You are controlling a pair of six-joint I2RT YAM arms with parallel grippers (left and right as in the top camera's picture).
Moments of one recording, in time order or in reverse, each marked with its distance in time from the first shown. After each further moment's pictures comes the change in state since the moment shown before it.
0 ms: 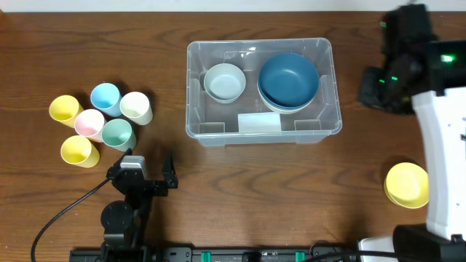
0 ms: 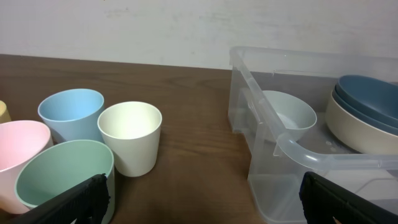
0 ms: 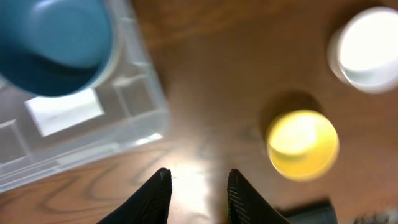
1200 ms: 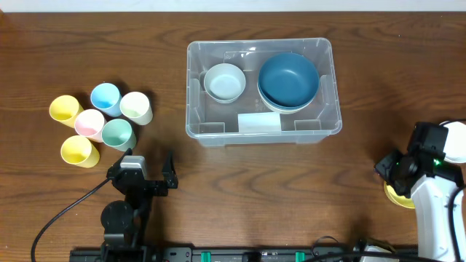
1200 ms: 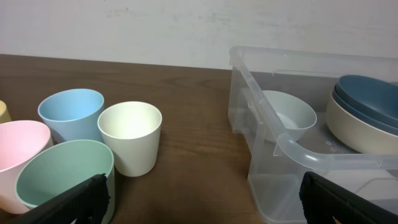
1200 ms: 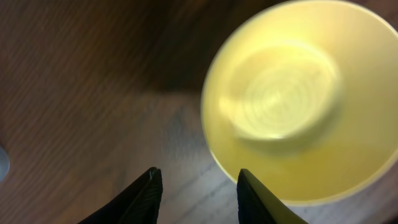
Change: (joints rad) left arm 0.000 0.000 0.000 0.000 0.000 0.000; right arm -0.429 -0.416 -1.196 0.802 -0.063 0.075
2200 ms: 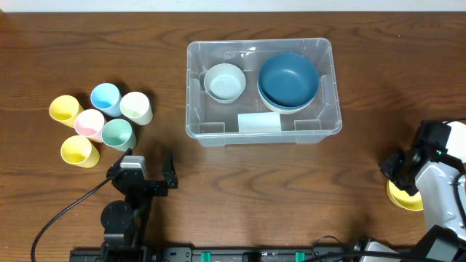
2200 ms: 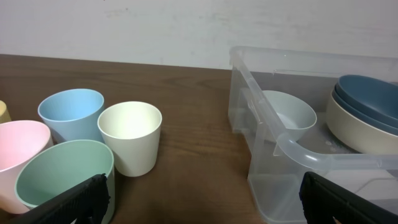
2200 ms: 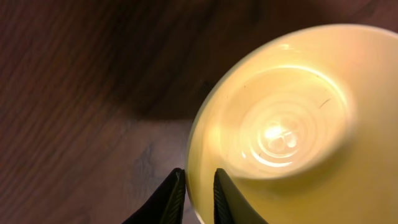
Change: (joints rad) left arm 0.000 0.000 0.000 0.000 0.000 0.000; right arm -0.079 0.167 -0.006 0.109 0.016 -0.057
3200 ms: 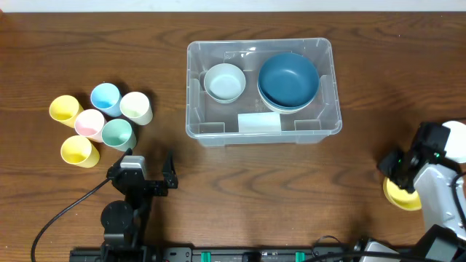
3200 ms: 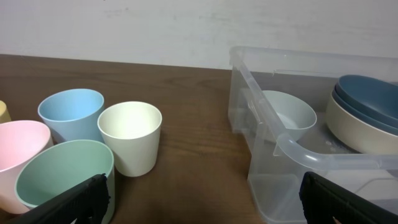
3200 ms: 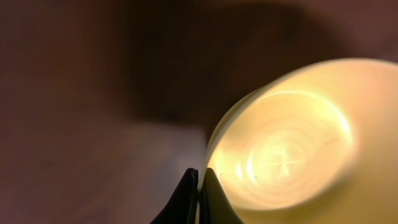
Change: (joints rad) left arm 0.000 0.000 0.000 0.000 0.000 0.000; right arm -0.002 -0.002 -0.008 0.060 -0.072 -0.048
